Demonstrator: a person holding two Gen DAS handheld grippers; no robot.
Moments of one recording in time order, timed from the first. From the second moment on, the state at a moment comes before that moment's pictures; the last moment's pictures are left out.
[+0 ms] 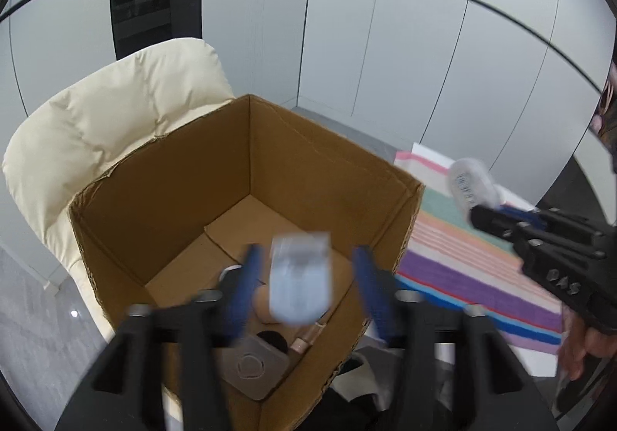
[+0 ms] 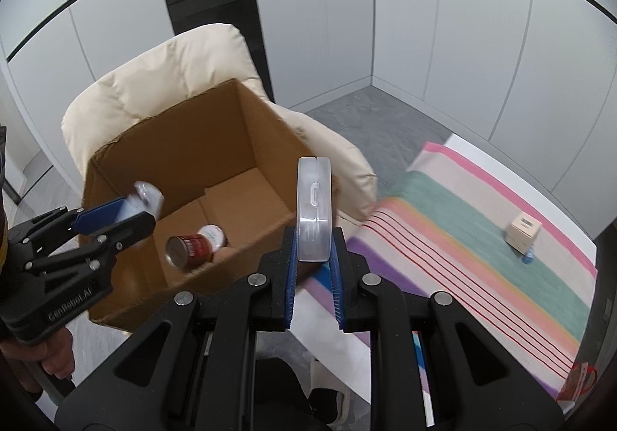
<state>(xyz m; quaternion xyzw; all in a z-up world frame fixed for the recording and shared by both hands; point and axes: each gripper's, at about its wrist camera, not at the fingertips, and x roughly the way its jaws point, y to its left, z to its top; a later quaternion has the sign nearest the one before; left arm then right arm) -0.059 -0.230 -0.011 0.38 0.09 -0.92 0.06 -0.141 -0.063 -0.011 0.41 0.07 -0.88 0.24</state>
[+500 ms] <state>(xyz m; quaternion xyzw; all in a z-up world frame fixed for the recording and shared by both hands) -0.030 -0.286 0.001 0.36 0.11 -0.92 0.14 -0.129 -0.117 -0.007 0.40 0.09 -0.87 0.29</state>
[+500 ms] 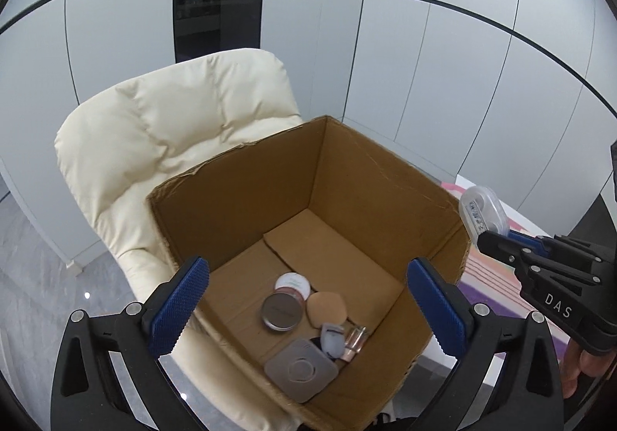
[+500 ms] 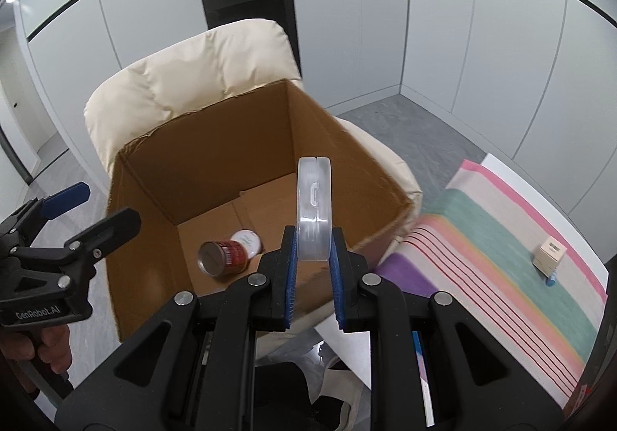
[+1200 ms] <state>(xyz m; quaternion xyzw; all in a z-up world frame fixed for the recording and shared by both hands) -0.002 -0.329 -0.007 0.37 0.10 -0.91 0.17 -0.113 -0.187 -0.010 0.39 0.11 -0.85 0.33</state>
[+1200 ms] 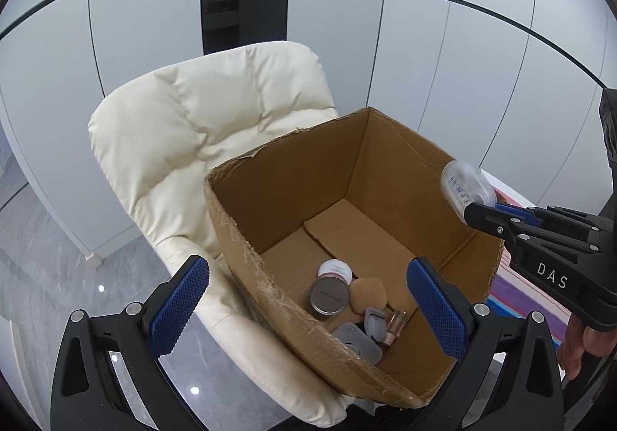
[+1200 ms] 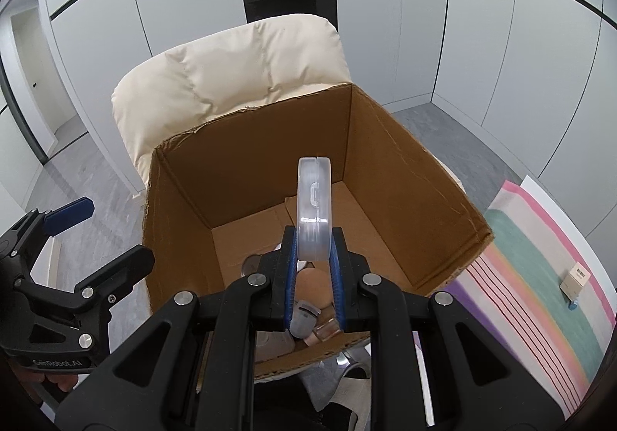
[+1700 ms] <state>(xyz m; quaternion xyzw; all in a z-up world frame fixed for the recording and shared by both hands) -0.013 -0.327 -0.006 0.36 0.12 -0.91 0.18 -0.125 -0.159 -0.007 0.38 0.08 -0.88 0.28</state>
